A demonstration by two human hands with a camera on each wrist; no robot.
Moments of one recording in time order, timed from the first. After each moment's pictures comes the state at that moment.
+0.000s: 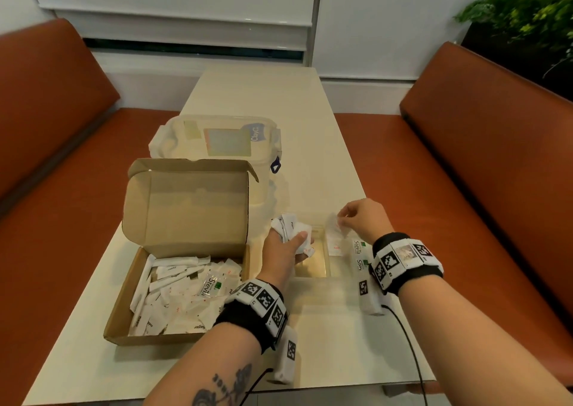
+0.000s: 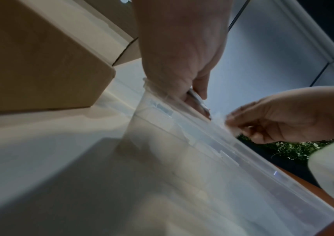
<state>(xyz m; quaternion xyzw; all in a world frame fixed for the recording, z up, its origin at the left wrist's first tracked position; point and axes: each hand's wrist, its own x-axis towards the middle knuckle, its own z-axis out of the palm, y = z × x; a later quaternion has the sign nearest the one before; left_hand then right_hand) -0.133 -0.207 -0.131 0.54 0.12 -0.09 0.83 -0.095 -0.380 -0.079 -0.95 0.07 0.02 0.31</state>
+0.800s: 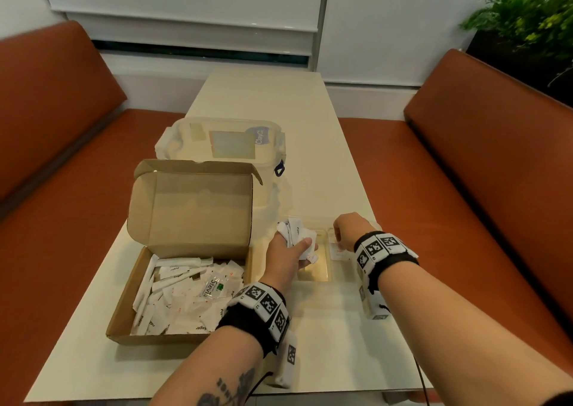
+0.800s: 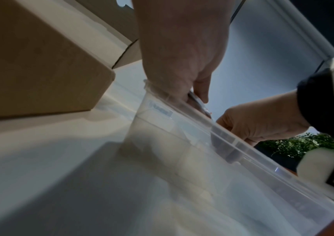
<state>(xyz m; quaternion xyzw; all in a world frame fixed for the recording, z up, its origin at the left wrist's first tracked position) -0.132 -0.207 -0.132 0.57 0.10 -0.09 0.81 -0.084 -0.352 -0.079 -0.98 0.01 0.20 0.00</state>
